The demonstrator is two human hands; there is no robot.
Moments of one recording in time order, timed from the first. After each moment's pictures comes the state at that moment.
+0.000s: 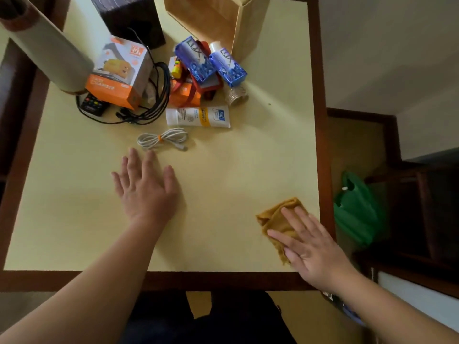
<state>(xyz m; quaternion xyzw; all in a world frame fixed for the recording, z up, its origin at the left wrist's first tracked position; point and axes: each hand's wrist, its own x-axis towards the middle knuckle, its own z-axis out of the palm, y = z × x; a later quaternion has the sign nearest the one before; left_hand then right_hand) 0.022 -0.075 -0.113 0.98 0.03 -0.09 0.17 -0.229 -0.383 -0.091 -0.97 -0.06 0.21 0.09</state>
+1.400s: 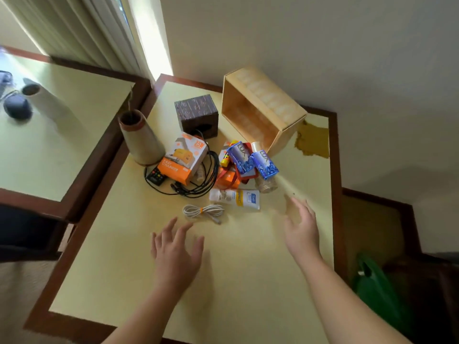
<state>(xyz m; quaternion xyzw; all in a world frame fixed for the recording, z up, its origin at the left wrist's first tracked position) 0.029 -0.058 -0.091 0.96 0.03 -0.04 0.27 0.018 -0.349 -0.043 -0.83 0.35 -0.01 0.42</state>
